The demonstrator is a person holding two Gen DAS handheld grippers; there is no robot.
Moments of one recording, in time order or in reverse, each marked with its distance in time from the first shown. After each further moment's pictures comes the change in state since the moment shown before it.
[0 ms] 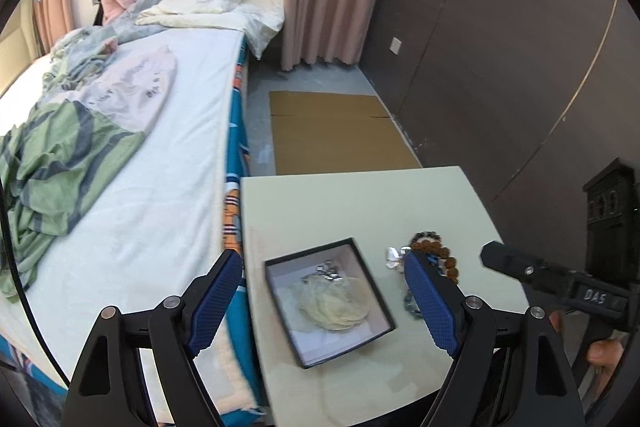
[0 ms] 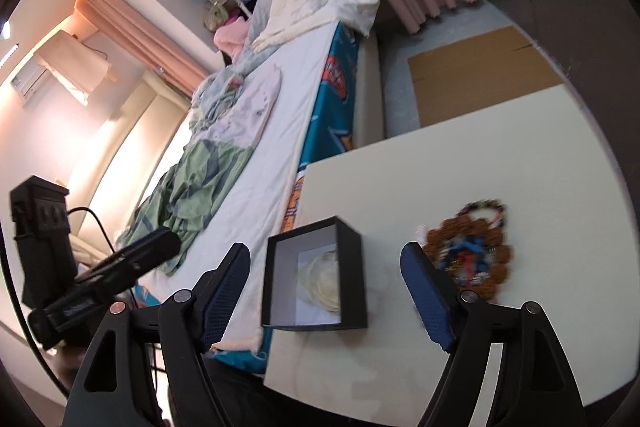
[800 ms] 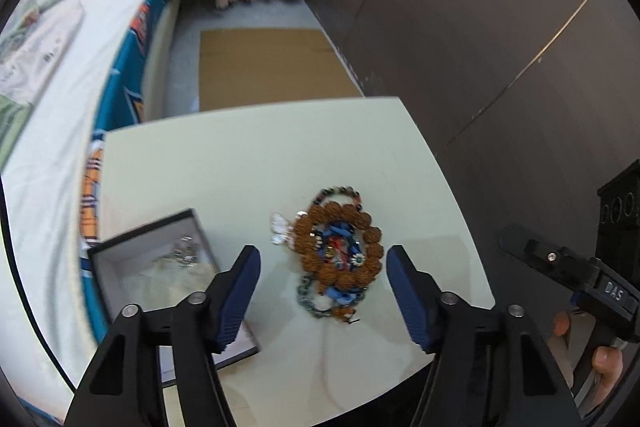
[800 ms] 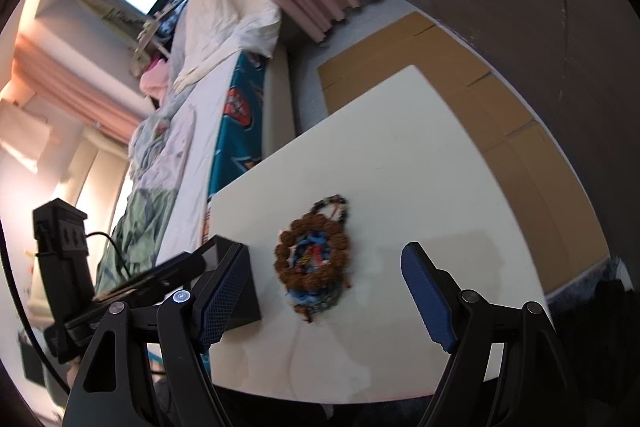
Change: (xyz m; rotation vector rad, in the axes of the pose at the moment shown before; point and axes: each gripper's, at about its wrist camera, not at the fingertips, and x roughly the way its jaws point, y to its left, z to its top) left arm 0.105 -0.095 -0.006 0.033 0.261 -0.161; right arm -0.061 -0.112 -0.008 0.240 -0.038 -0.172
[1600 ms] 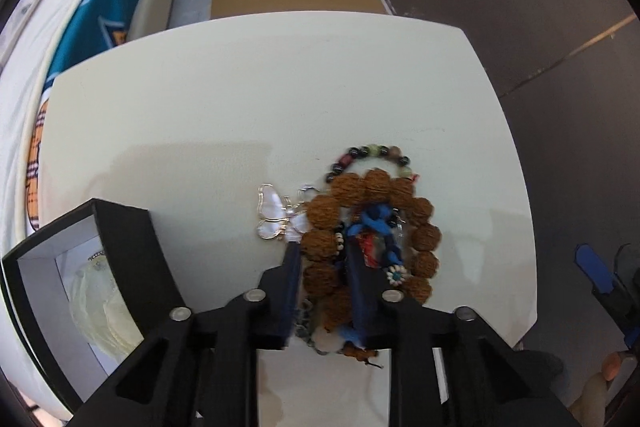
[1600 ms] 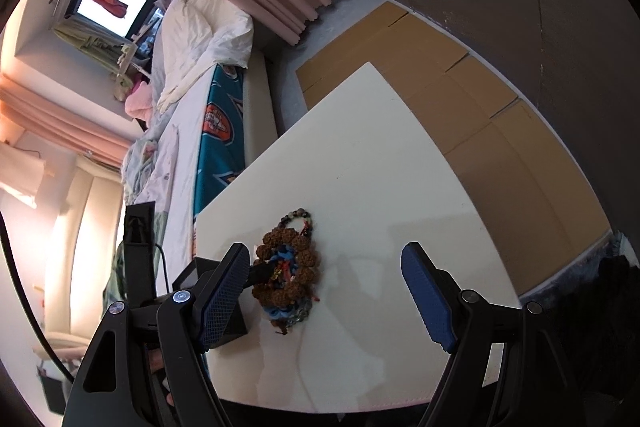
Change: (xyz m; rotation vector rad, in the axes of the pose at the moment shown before) left arm 0.103 0.011 0.012 -0.100 0.234 0.084; right arm 0.006 -0.039 0.010 0.109 0.011 0.002
